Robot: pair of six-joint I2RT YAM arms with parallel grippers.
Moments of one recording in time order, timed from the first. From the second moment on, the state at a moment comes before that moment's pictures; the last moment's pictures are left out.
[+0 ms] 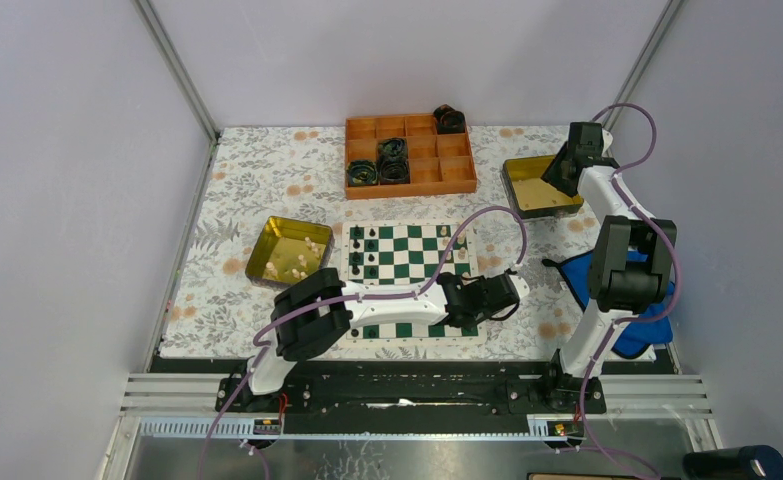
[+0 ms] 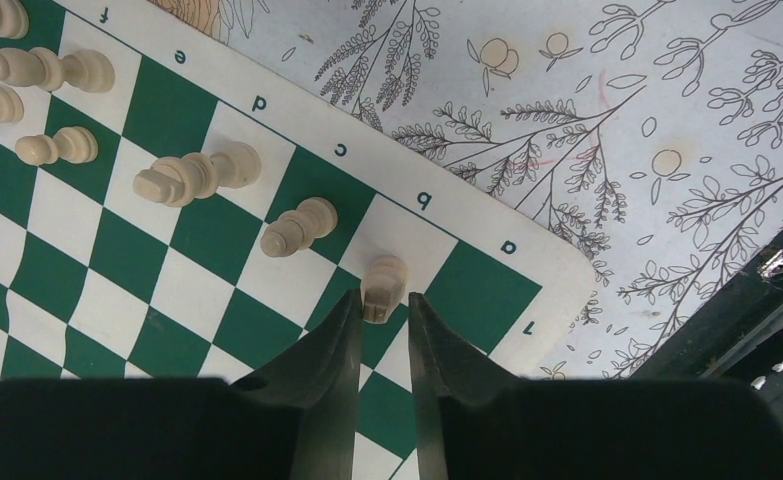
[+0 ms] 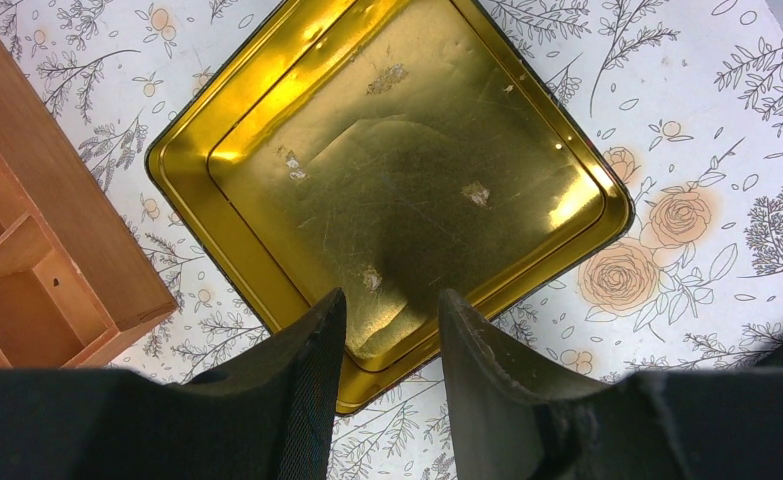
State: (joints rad) left arm -1.24 2.07 1.55 -0.53 -0.28 -0.10; right arm -0.10 1.86 1.43 -0.41 0.13 0.47
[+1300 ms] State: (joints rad) left arm -1.24 2.07 1.54 -0.52 -0.28 -0.15; right arm -0.10 1.86 1.41 -0.38 0.11 0.47
